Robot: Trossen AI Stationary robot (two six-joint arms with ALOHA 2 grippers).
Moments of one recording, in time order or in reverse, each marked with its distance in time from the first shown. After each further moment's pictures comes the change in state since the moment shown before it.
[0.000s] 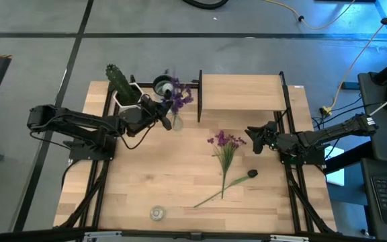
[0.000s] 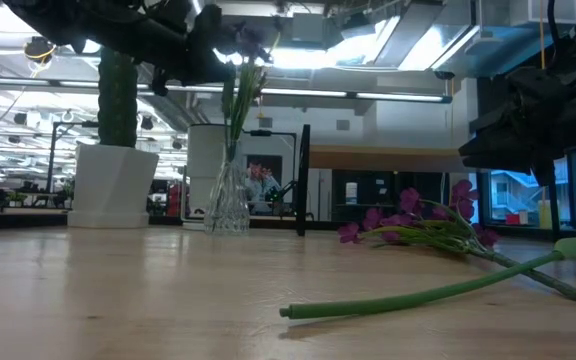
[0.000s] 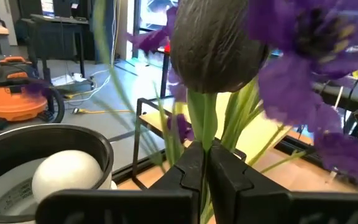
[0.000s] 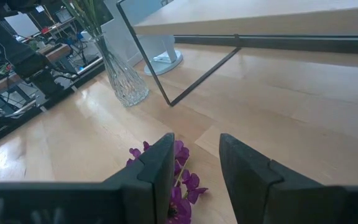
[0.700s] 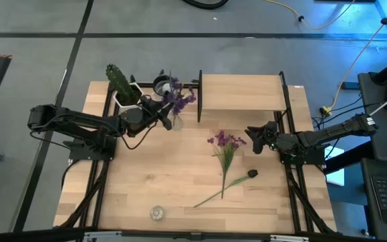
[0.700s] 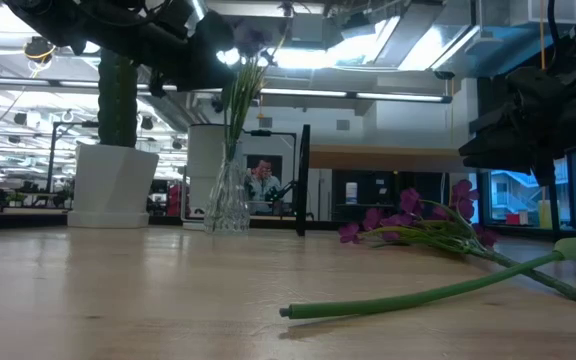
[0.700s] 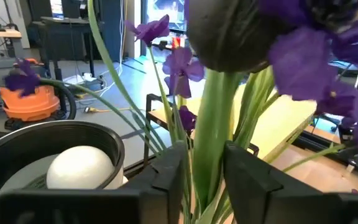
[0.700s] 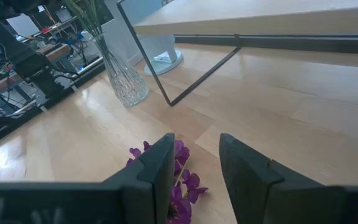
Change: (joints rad) left arm -0.001 0.007 0.000 -0.008 -0.032 0.028; right arm 0.000 0.000 0.000 0.000 -0.002 0.000
